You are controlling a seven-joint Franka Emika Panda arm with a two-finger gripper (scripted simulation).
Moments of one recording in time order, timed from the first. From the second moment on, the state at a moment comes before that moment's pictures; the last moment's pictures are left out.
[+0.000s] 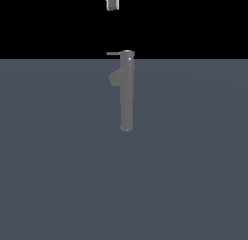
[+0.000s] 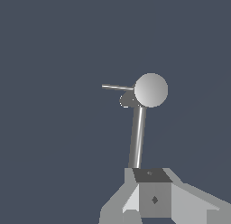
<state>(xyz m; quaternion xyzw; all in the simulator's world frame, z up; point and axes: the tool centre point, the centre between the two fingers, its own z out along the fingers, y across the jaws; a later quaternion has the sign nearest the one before) -0.009 0.027 0.407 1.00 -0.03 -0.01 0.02</state>
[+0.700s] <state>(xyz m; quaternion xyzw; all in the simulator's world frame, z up) 0.083 0.030 0.328 1.00 -0.07 0.00 0.00</state>
